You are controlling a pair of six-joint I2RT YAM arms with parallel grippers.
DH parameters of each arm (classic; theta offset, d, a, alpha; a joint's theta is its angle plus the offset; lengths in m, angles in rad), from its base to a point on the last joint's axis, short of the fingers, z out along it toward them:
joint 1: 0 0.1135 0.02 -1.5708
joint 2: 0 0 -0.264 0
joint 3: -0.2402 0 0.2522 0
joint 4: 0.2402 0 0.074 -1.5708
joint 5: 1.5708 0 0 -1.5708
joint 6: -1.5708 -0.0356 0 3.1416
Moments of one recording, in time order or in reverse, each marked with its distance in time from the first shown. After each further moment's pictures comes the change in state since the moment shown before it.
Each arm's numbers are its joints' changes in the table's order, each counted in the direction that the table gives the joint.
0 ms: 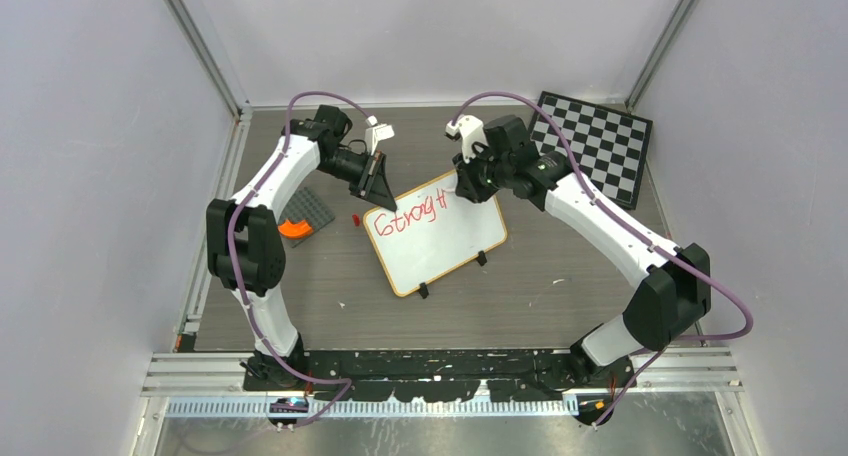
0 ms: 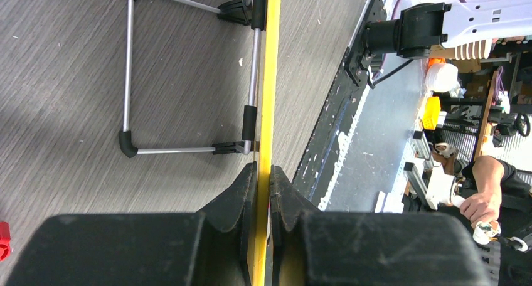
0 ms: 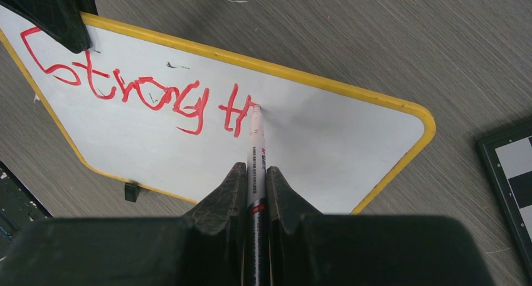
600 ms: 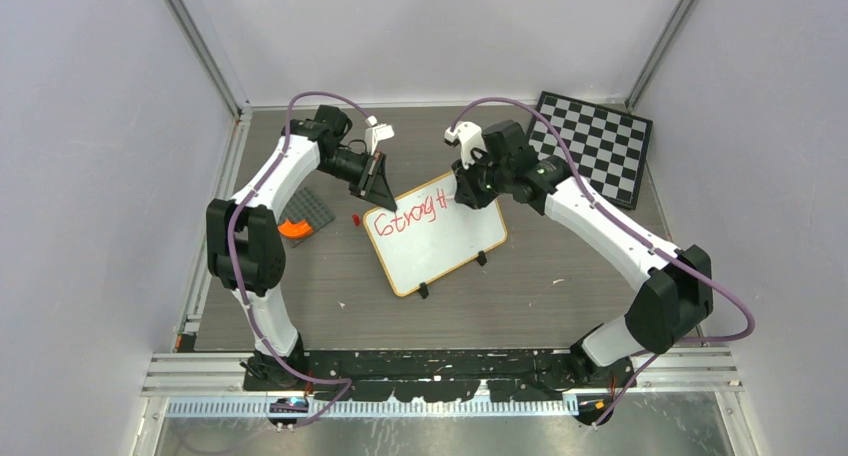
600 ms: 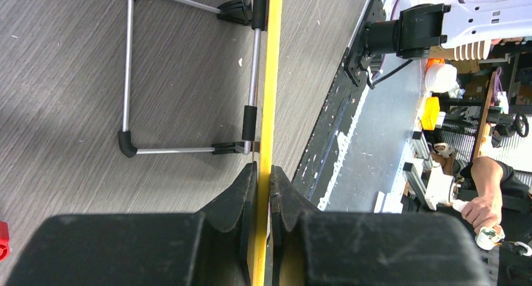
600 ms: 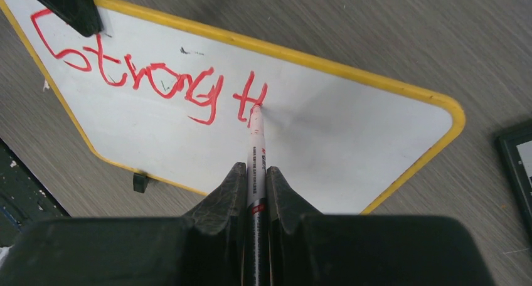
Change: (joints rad) left arm 0.001 0.000 0.002 -0.003 0.001 0.004; right arm 0.013 -0.017 0.045 0.008 -0.021 -0.009
